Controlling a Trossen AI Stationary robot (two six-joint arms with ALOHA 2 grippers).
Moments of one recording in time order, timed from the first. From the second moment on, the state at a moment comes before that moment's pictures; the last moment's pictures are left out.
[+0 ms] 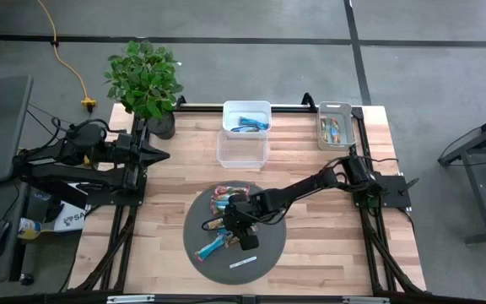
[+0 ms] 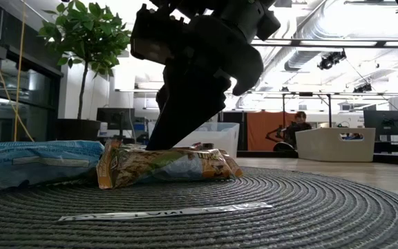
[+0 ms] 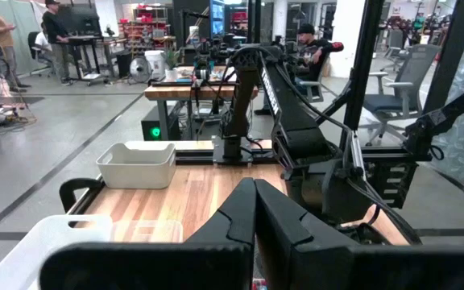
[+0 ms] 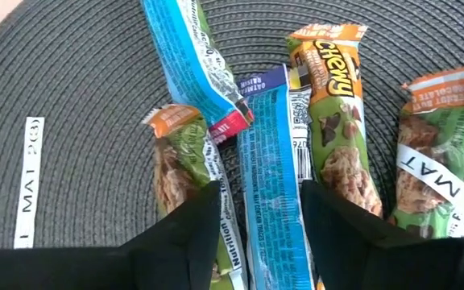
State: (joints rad) left arm 0.00 0.40 0.78 -0.42 0.01 0.02; right arm 0.25 2.17 1.54 -0.33 -0.08 0.02
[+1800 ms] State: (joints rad) left arm 0.00 0.40 0.78 -0.42 0.01 0.02; right arm 0.24 2.18 1.69 -0.39 -0.18 0.07
